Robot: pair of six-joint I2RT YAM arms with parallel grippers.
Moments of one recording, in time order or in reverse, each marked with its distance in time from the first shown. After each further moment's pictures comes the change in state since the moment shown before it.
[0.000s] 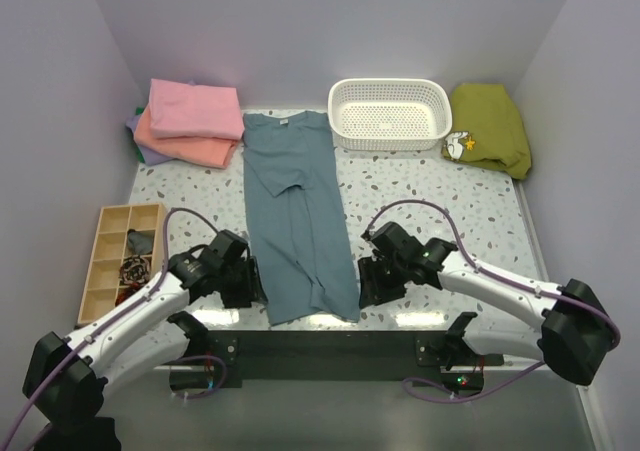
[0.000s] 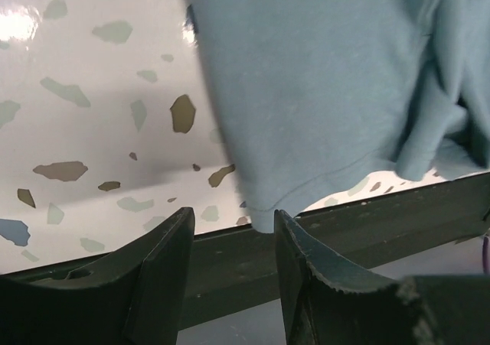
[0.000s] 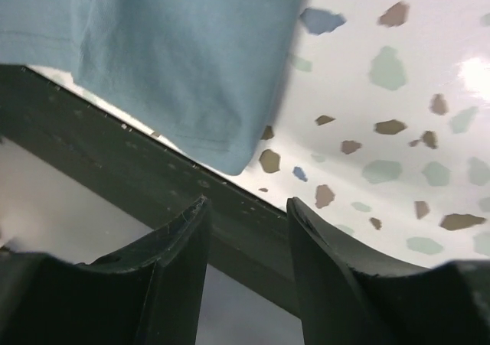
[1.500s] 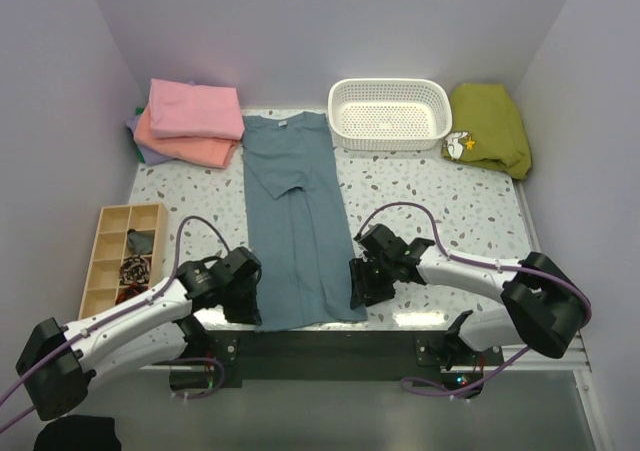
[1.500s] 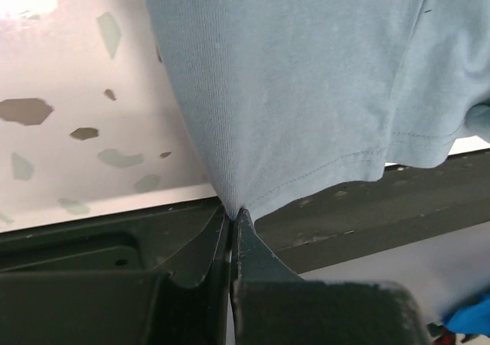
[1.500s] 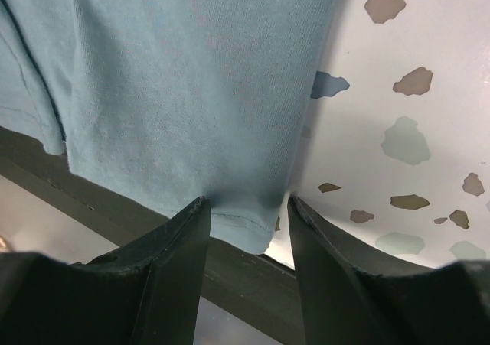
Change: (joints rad) left arm -0.219 -0.016 -0.052 -0.036 -0.036 -0.147; right arm -0.001 0.195 -0.031 0.185 -0.002 0.047
